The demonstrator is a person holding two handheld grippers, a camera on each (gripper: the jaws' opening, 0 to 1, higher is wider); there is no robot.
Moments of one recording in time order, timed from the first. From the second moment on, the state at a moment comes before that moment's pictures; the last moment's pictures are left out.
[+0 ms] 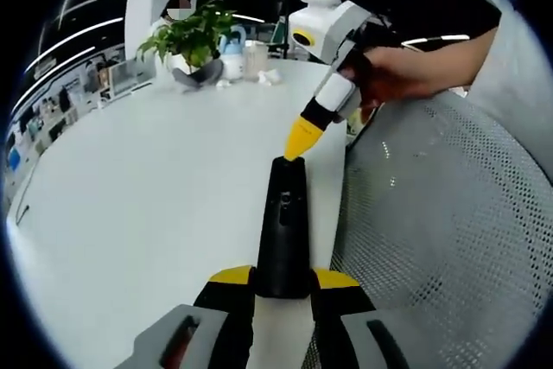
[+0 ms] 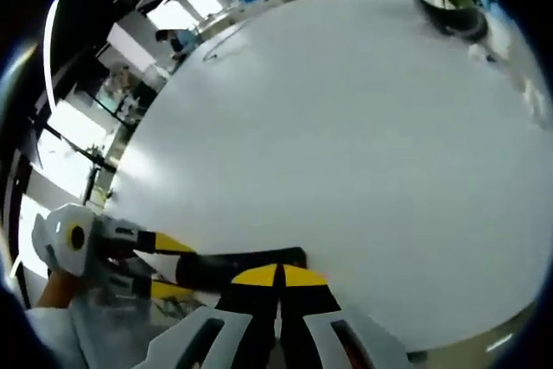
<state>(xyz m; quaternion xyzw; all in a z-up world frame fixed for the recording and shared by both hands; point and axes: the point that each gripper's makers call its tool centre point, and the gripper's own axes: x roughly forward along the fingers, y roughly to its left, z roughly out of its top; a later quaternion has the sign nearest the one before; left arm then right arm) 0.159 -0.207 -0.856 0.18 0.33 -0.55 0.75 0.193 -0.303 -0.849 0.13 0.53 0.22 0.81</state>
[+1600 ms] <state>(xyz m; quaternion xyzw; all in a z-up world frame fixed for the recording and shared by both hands) 0.156 -0.209 -0.856 0.17 0.32 -0.56 0.75 0.190 -0.296 -0.848 0.21 0.53 0.22 0.79</state>
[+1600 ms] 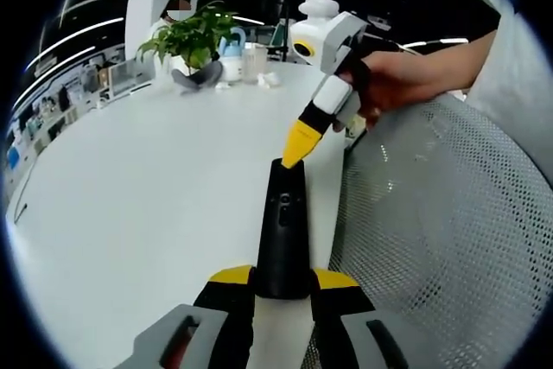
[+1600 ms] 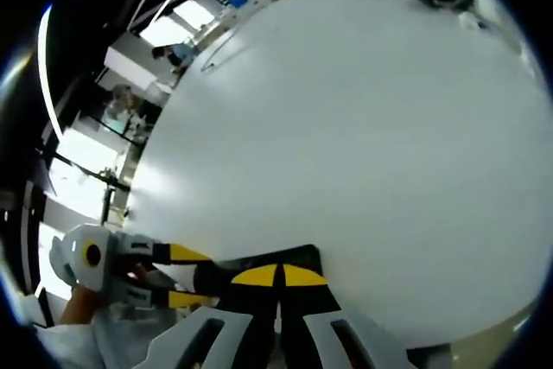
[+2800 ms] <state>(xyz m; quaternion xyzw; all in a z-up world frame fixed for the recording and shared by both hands) 0.164 -0.212 -0.852 0.06 0.38 -0.51 0.77 0.192 -0.302 -0.850 0.11 0.53 0.24 0.81</state>
